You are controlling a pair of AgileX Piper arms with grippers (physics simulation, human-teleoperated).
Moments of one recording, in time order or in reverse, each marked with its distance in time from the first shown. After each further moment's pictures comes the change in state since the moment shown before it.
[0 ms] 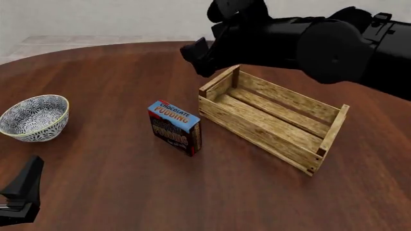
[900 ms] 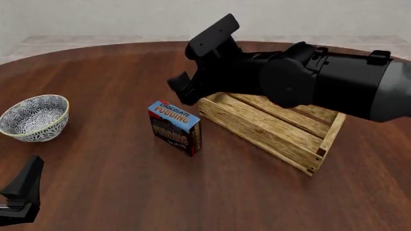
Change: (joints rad) left arm 0.000 0.000 0.000 0.000 0.000; right arm 0.043 0.111 0.049 -0.056 0.028
